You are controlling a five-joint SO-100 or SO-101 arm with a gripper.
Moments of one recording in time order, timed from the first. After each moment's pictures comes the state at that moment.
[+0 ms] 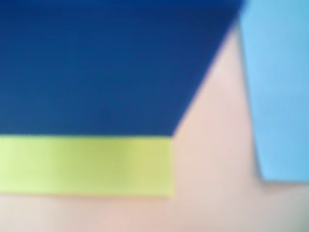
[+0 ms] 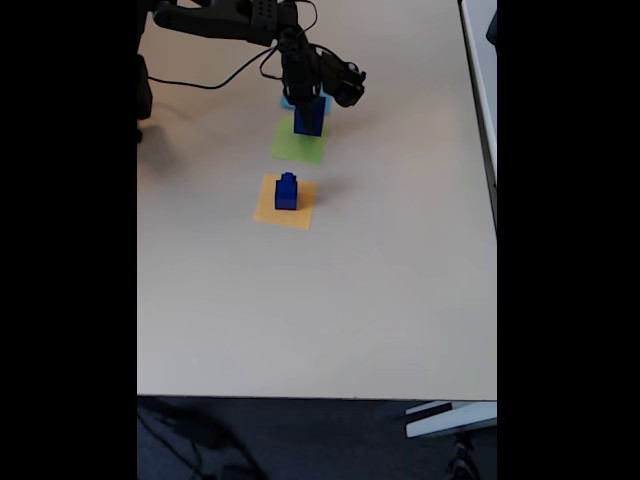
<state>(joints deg) 0.6 70.2 84.3 57.1 96.9</state>
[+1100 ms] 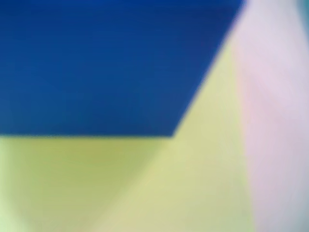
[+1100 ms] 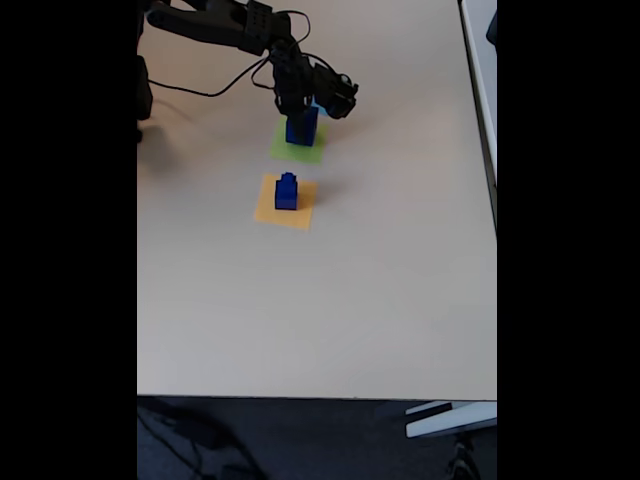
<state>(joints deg) 2.5 72.8 90.0 54.9 97.9</state>
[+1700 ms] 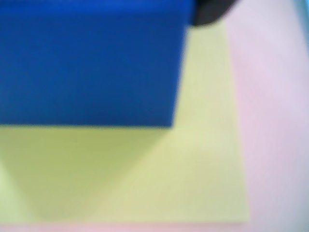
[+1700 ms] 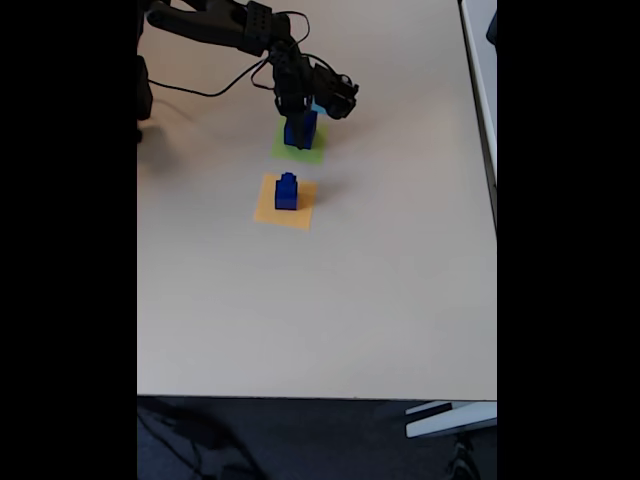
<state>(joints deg) 2.5 72.9 90.4 53.3 96.8</state>
